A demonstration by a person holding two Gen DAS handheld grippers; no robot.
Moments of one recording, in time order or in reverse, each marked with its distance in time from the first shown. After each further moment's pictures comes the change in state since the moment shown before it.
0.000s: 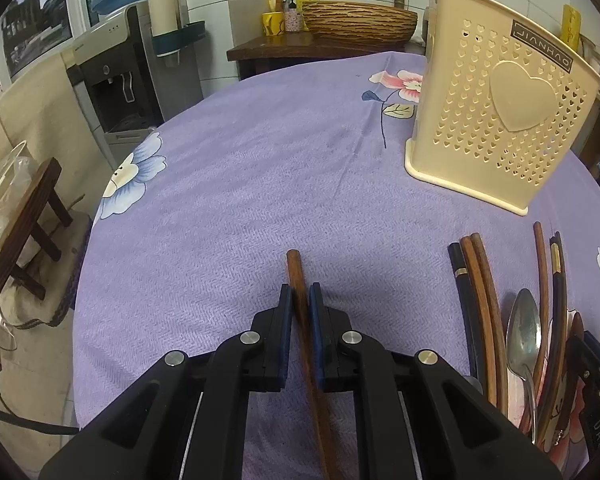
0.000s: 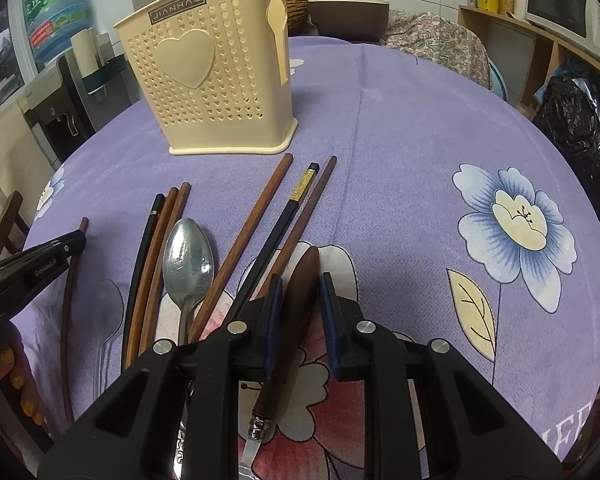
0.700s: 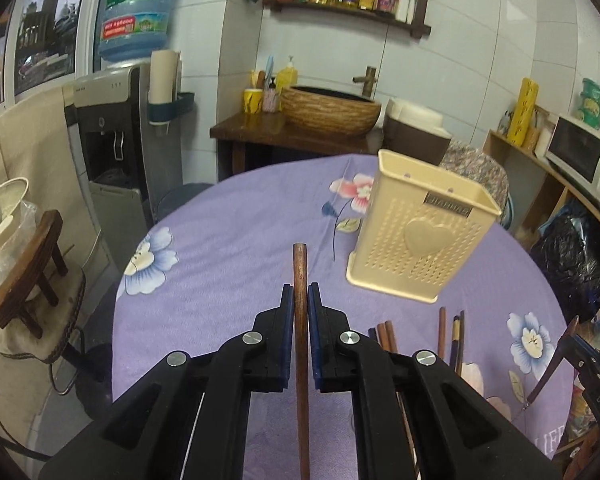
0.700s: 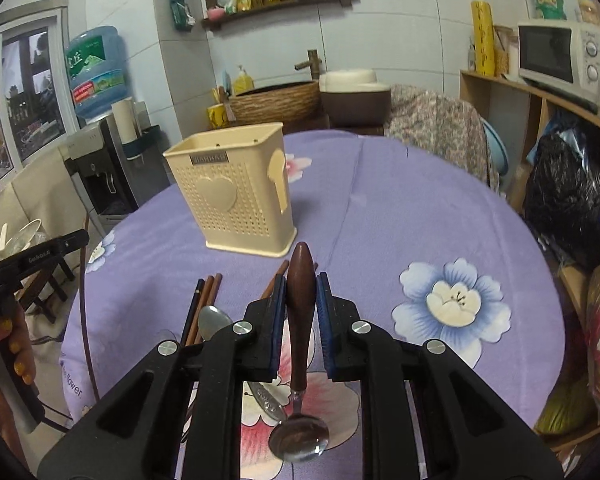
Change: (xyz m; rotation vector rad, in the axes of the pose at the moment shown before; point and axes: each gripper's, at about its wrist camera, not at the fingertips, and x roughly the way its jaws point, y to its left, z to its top) left arm -0.104 0.023 0.034 -0.050 -0.265 -0.176; right arm -0.114 -0.039 0.031 -0.029 -0.254 0.106
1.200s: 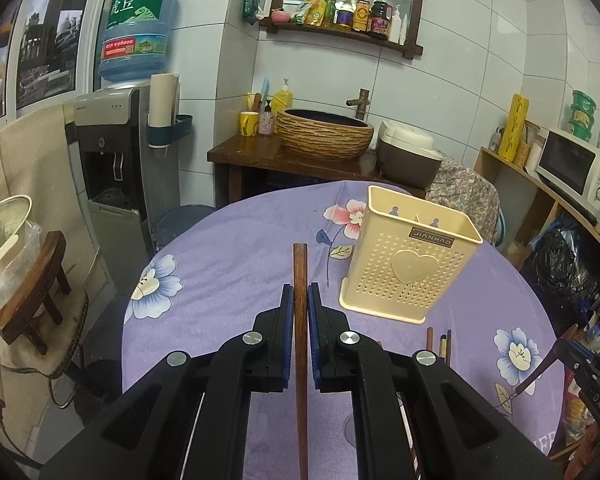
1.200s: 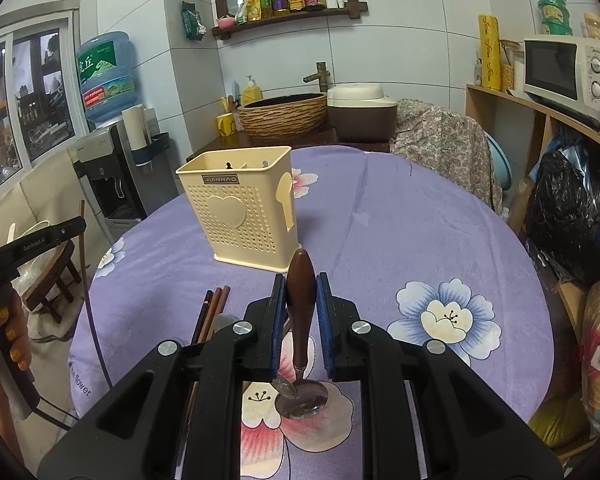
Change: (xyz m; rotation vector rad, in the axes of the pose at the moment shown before) left arm -0.021 0.004 0.012 -0.001 -0.063 -0.027; right arm -0.012 0.001 0.014 -0.025 -0.019 0.019
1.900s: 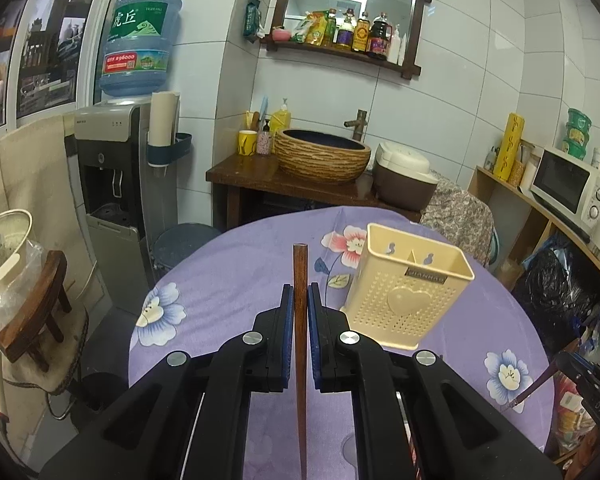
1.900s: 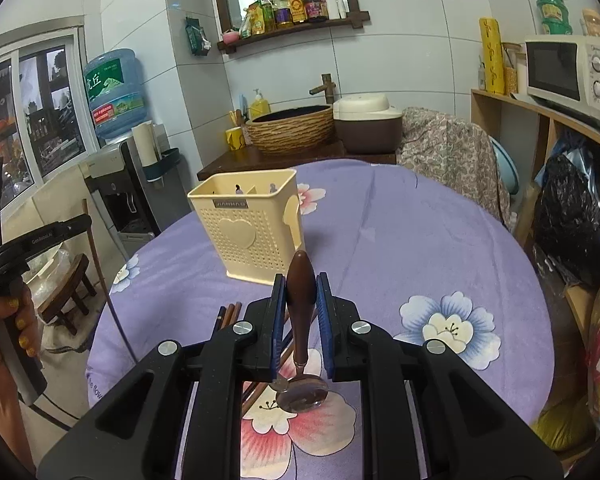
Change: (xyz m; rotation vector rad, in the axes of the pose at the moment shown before) left arm -0.014 0.008 0.029 -0.013 -0.060 -0.025; right arm -0.022 -0.004 0.016 0.012 -0.050 0.051
